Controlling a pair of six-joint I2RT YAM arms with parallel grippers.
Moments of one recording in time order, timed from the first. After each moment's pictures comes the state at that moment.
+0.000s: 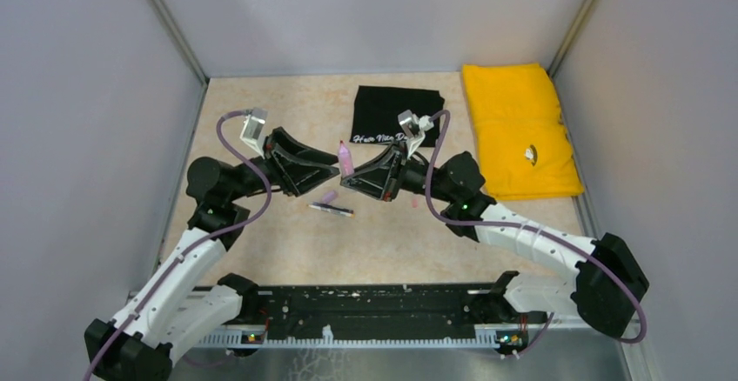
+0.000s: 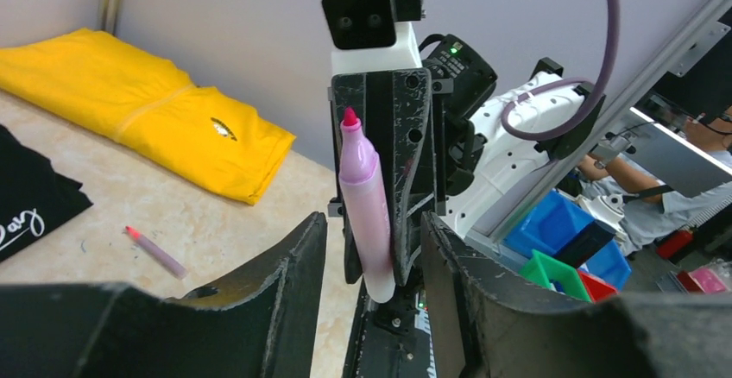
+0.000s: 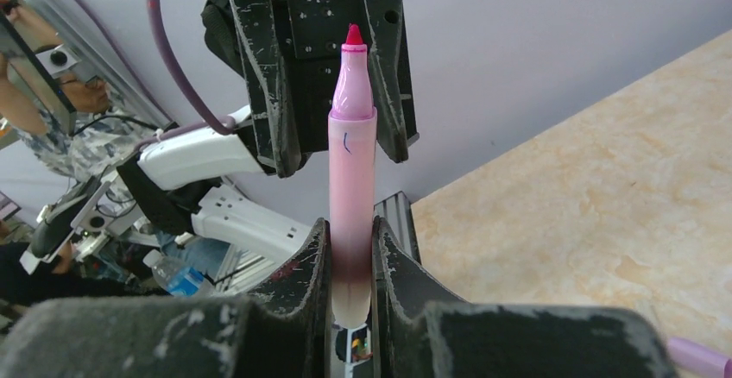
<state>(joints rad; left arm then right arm) -0.42 0.85 0.70 0.55 0.82 -0.78 0.83 1.16 0.72 0.78 -0.53 0.77</state>
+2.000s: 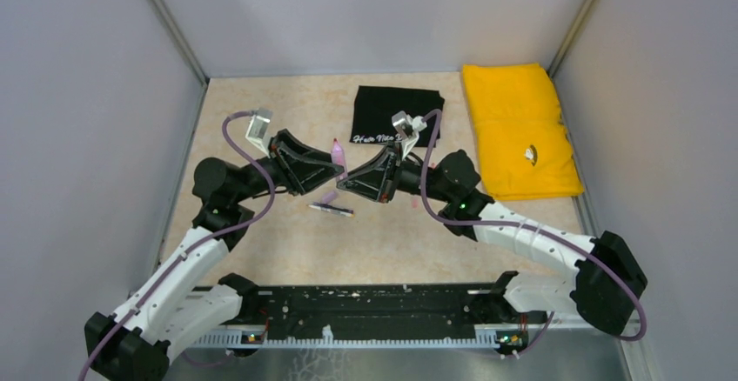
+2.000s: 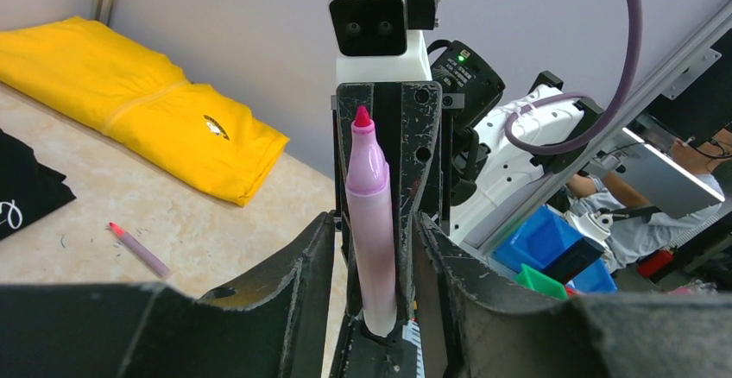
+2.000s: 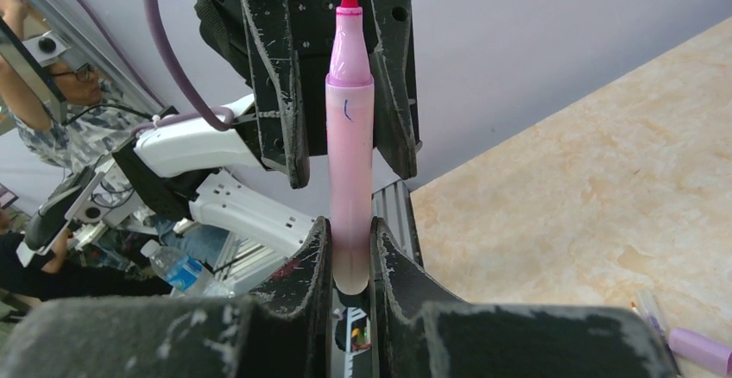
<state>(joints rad) -0.47 0.86 0.69 0.58 0.76 -0.82 0.85 1.17 0.75 0.73 -0.54 0.74</state>
